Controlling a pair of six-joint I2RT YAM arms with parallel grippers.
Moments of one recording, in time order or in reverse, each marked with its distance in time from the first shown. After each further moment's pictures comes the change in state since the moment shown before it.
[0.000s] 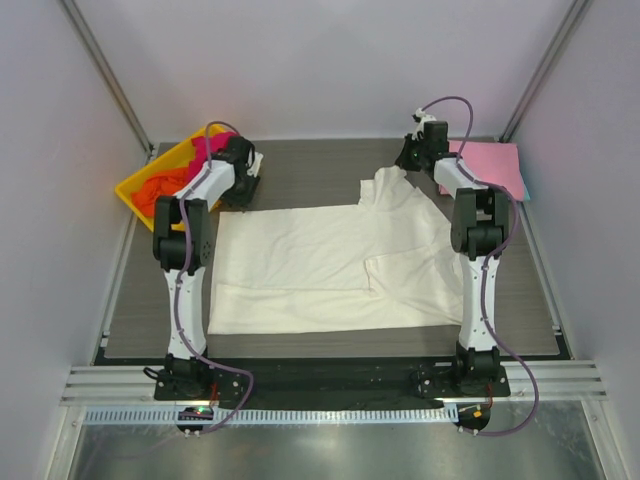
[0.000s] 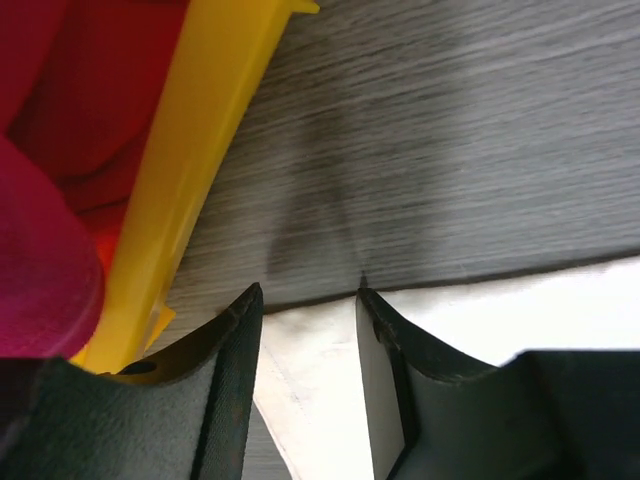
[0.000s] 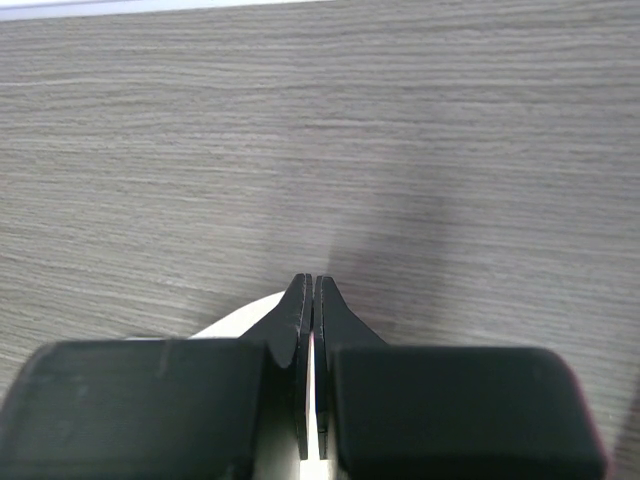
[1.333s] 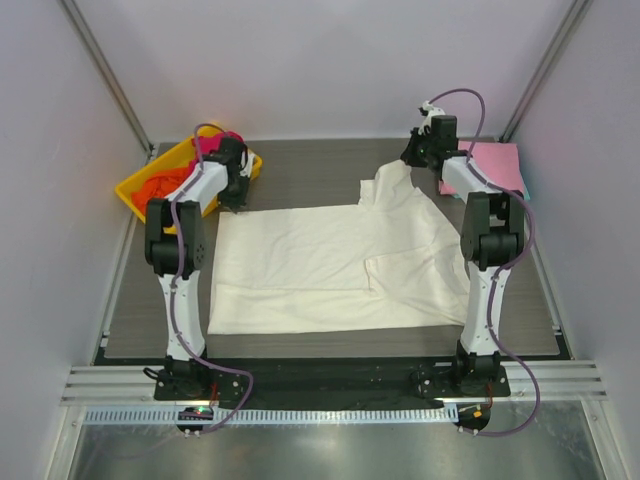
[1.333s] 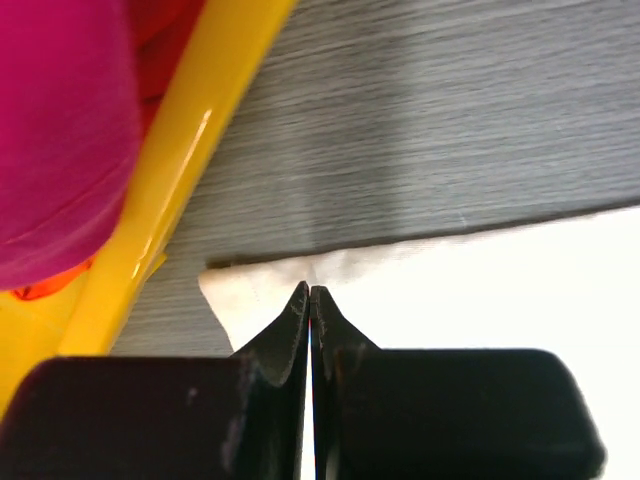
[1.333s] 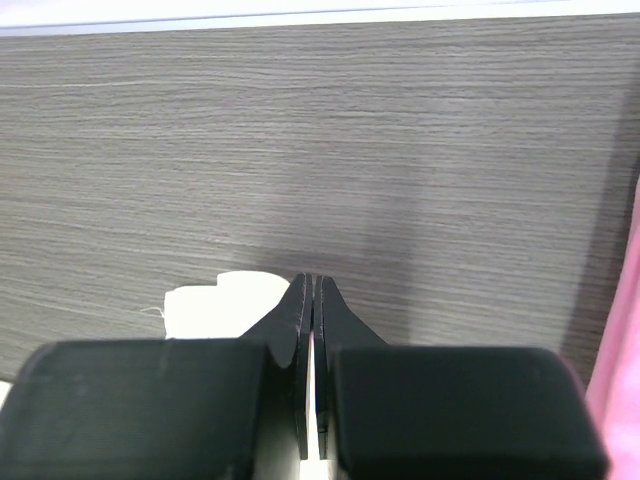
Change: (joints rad) left arm 0.028 -0.069 -0.074 -0.003 0.057 -0.088; right arm 0.000 -0.208 -0.182 0.015 0.026 -0.013
